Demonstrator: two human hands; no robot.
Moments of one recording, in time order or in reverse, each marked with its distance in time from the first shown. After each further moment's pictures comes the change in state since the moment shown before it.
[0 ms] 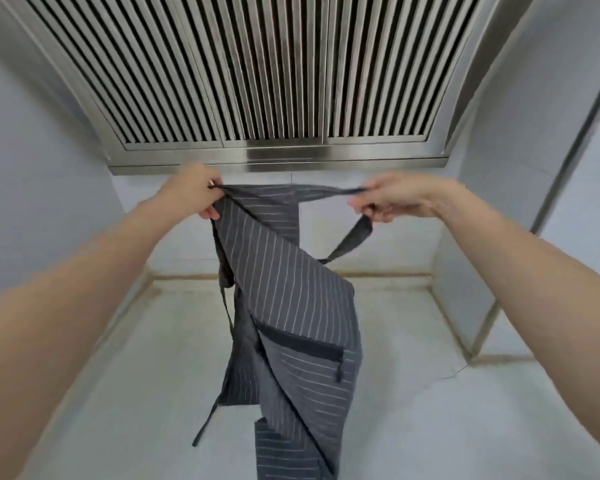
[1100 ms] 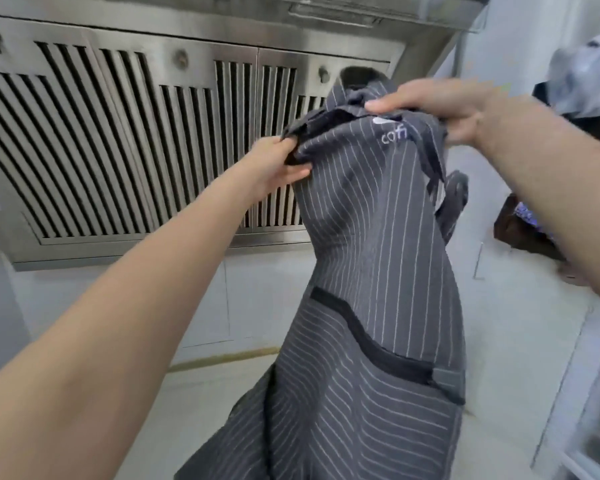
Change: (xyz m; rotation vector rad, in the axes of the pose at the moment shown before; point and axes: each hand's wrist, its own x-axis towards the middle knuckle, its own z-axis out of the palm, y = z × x) left_hand -0.011 0.217 -0.066 -1.246 -0.191 0.306; right_hand -0.180 -0.149 -0.102 0.081 0.378 -0.191
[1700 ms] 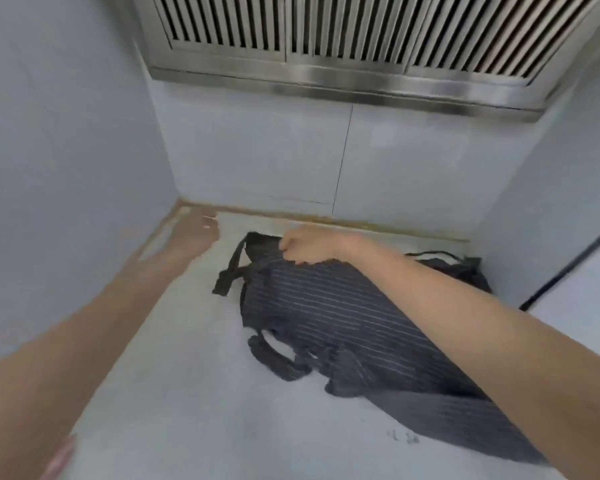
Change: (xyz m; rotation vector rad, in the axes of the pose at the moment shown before) left_hand -0.194 -0.257 -0.262 0.659 0.560 -0.567; right_hand 0.090 0.201 0.384 -0.419 -0.719 0.206
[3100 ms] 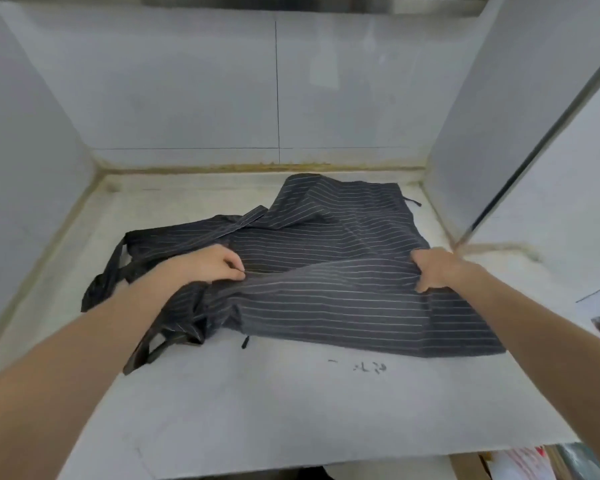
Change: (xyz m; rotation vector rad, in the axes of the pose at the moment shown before) left_hand -0.020 -0.035 0.119 0.630 -0.755 0.153; right_hand -0.110 0.261 0.050 -0.500 0.014 0.684
